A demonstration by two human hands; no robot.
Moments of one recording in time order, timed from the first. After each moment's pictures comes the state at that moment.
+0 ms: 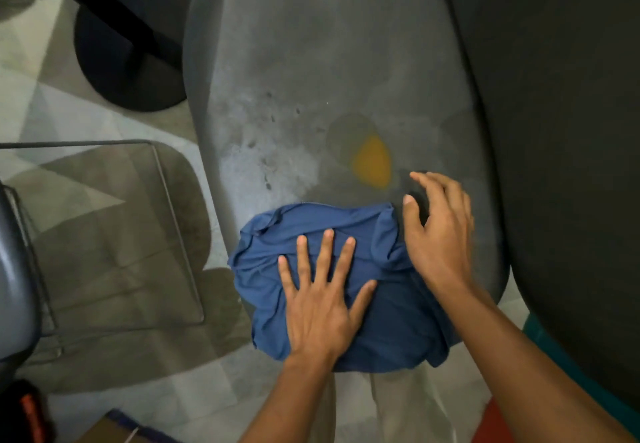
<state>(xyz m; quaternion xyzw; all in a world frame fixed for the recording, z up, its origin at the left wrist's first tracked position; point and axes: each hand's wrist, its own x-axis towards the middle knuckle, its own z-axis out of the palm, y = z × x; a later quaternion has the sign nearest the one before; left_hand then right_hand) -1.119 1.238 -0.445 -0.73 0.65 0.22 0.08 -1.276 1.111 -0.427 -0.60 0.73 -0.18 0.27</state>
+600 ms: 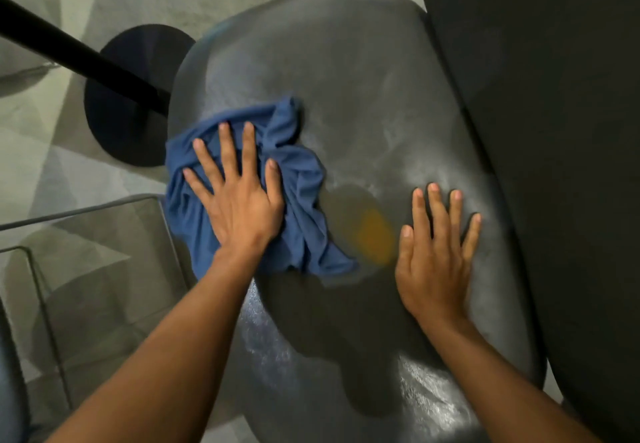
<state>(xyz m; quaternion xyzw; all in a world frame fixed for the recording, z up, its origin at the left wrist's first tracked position) -1.007 0.980 -0.479 -0.82 0.56 0.09 -0.01 -1.261 1.055 -0.493 -0.67 0.72 -0.10 0.12</state>
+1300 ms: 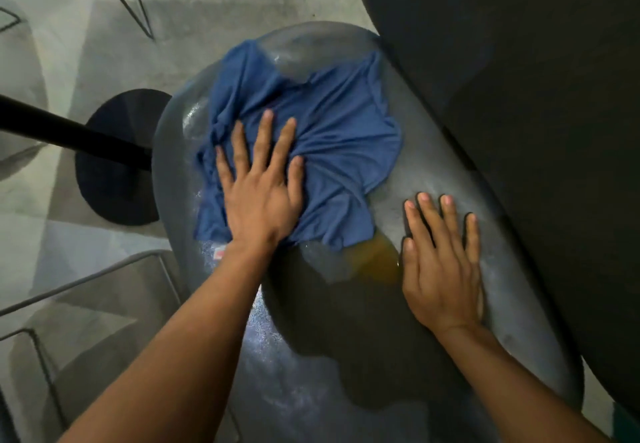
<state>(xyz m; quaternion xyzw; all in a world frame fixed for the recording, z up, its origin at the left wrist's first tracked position) -1.029 0.920 -0.478 -0.69 0.72 0.04 -0.02 -1.260 1.052 -0.496 -0.66 0.73 -0.14 0.09</state>
